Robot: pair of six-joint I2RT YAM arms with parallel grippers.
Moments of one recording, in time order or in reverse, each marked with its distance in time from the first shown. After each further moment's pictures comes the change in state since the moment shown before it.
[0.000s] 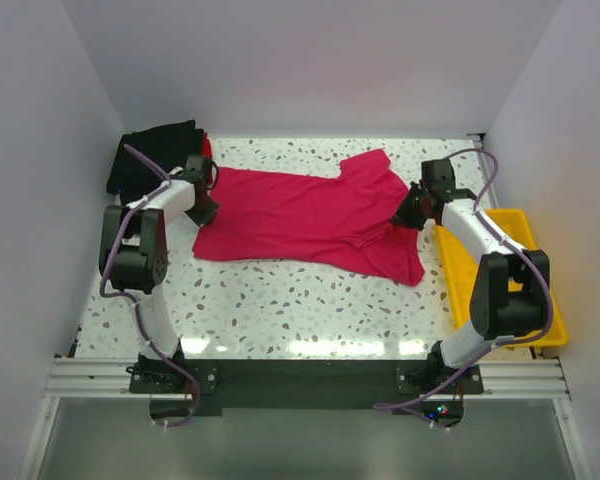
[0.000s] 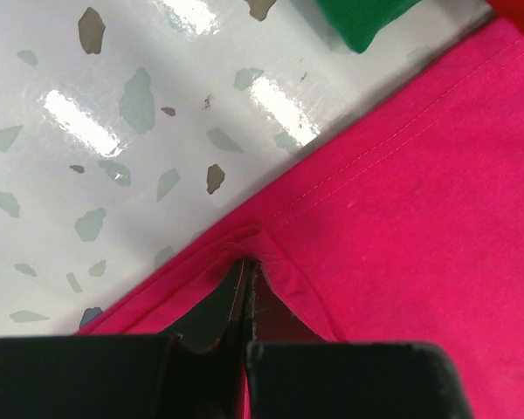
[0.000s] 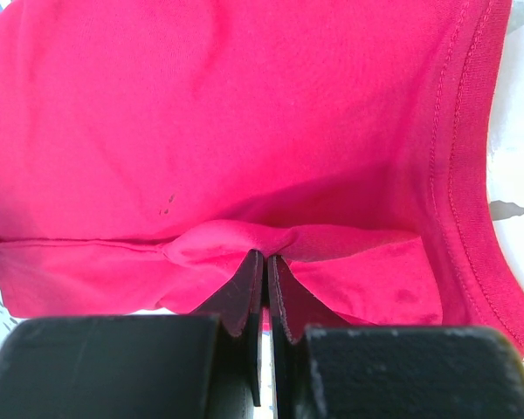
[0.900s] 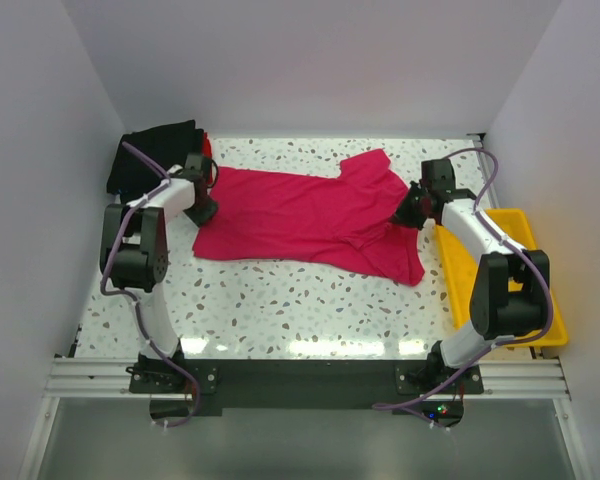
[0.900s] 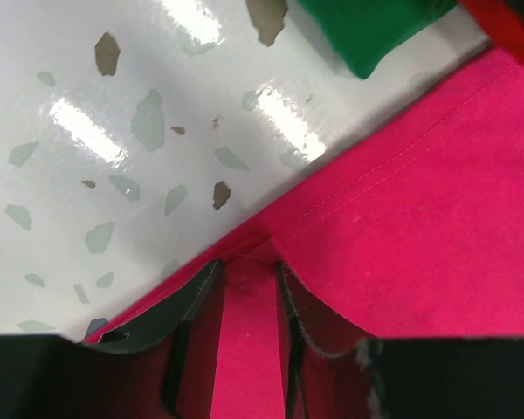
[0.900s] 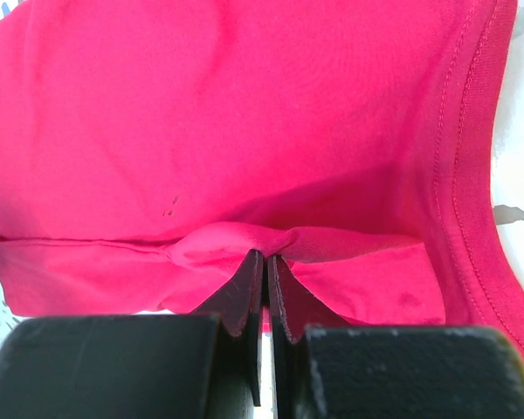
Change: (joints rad) left arm 0.005 0.004 -0.003 0.004 -0.030 -0.003; right arm 0.000 0.001 0.000 0.010 -0.004 0.000
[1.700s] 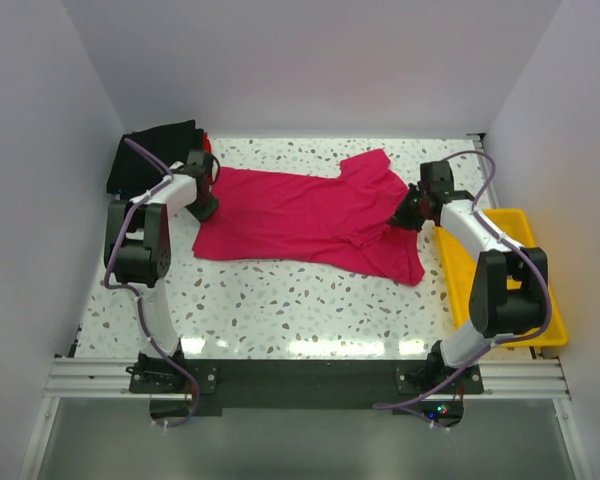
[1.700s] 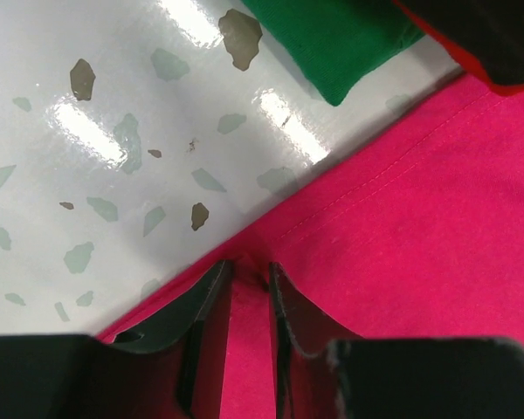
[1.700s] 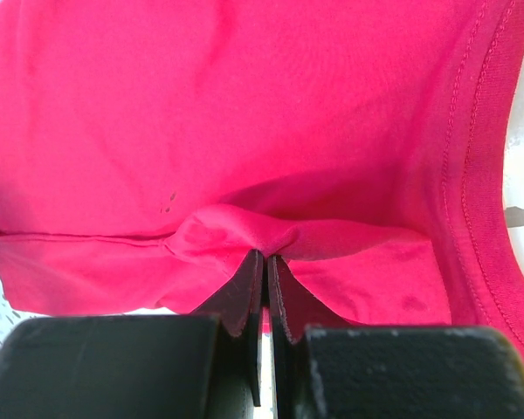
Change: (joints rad) left arm -0.003 0.055 0.077 -0.023 -0.006 -0.002; right arm 0.000 0.010 -0.018 0.021 -0.022 0.000
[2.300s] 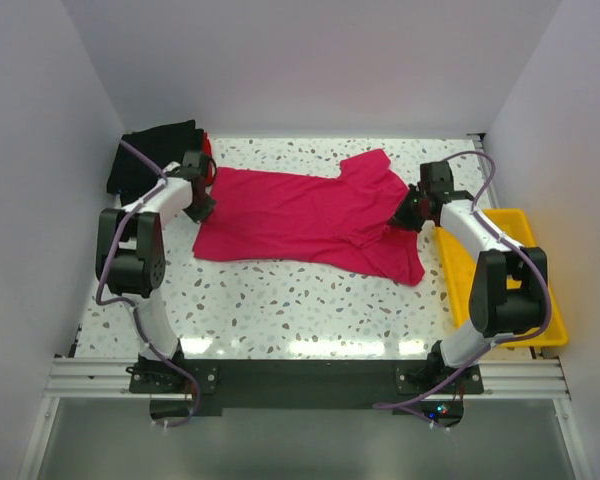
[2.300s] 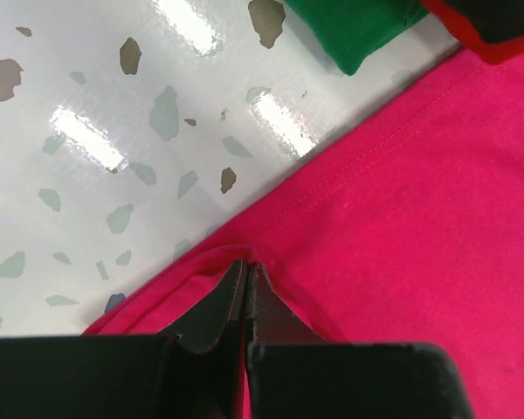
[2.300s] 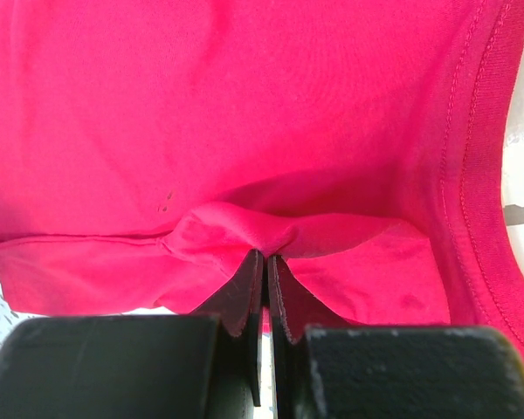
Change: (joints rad) left arm 0.000 -0.094 -0.065 -0.015 -0.004 0.006; right arm 0.000 0.005 -0.001 -0.003 0.000 0.000
